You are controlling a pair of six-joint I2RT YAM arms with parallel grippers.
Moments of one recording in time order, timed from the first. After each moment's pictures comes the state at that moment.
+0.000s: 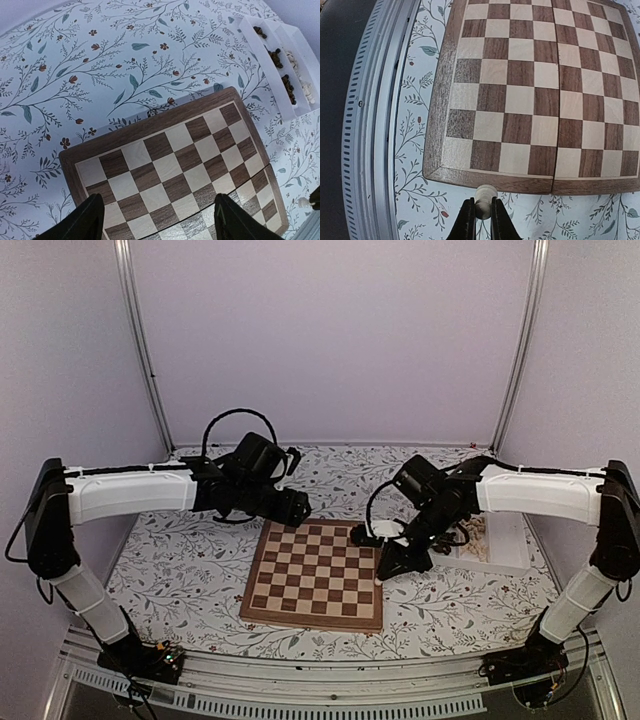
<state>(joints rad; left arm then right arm) -0.82 1.64 1.20 -0.36 -0.13 -0.35 0.78 1.61 1.17 -0.79 -0.51 -0.72</state>
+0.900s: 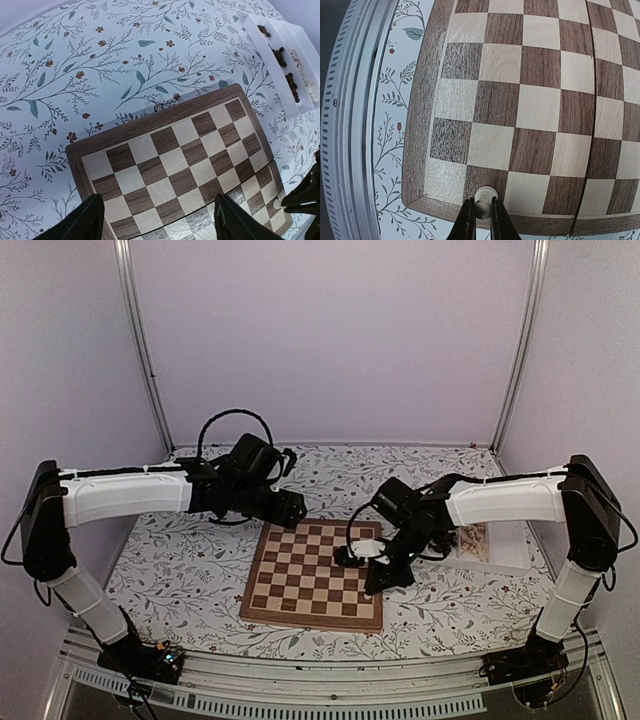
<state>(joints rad) -0.82 1.62 1.18 -0.38 -0.15 -0.34 0.87 1.77 1.15 -0.67 -0.45 -0.68</state>
